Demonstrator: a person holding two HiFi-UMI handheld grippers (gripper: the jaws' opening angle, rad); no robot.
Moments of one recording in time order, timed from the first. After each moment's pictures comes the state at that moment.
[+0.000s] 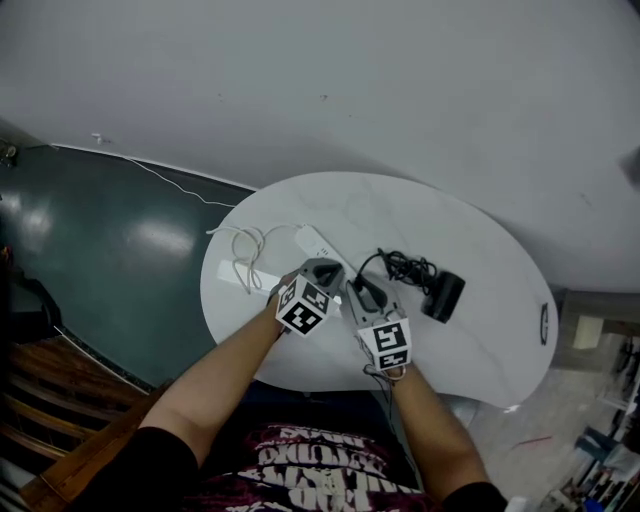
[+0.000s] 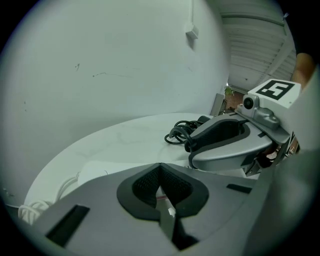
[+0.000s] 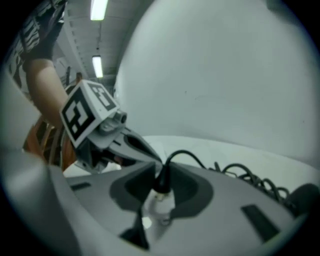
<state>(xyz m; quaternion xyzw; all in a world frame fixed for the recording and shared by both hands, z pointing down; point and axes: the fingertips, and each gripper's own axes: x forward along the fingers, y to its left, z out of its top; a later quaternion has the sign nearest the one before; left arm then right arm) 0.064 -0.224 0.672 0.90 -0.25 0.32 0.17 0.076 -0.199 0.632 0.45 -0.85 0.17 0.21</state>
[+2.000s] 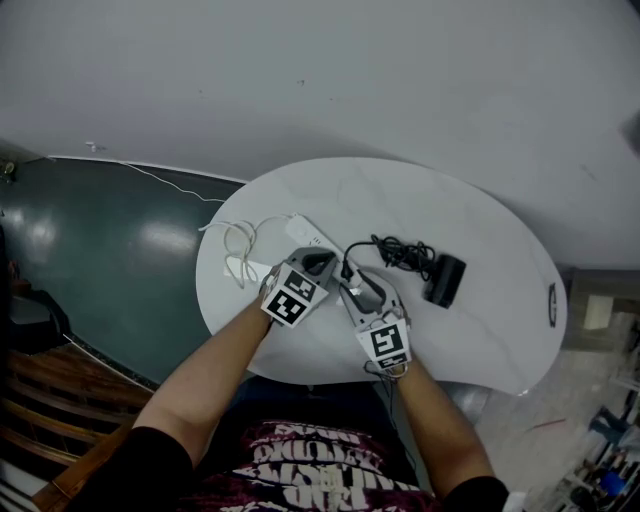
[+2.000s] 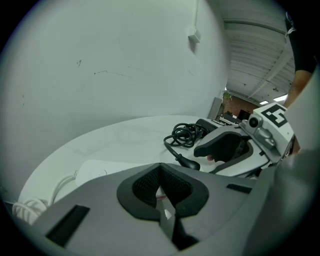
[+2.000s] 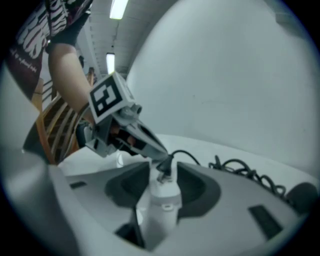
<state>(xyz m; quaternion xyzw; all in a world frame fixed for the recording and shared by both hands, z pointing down) 0.062 -0.226 0.665 0.90 -0.24 0.31 0.18 0.077 -0.173 0.641 0.43 -0.87 0.10 0.21</state>
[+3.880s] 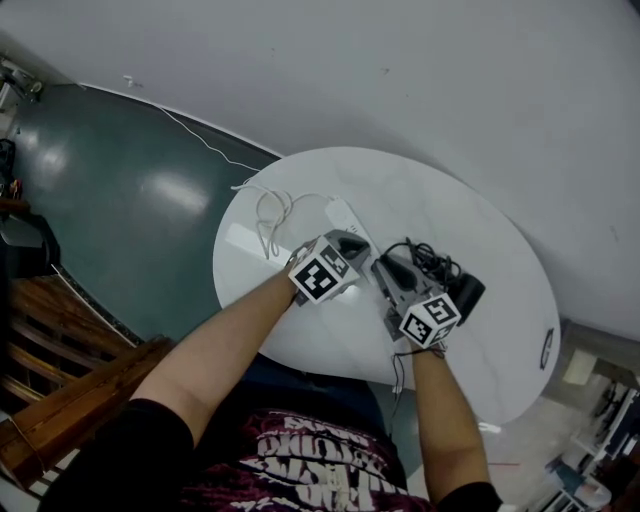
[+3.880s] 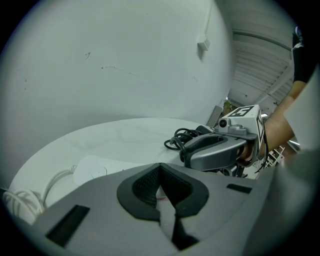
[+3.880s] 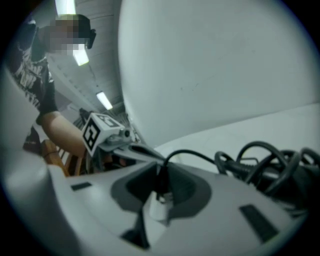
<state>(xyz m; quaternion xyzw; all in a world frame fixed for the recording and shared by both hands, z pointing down) 0.064 -0.230 0.661 0.90 -0.23 0.28 0.23 0.081 -0.208 0.636 0.33 -0.89 0.29 0.07</state>
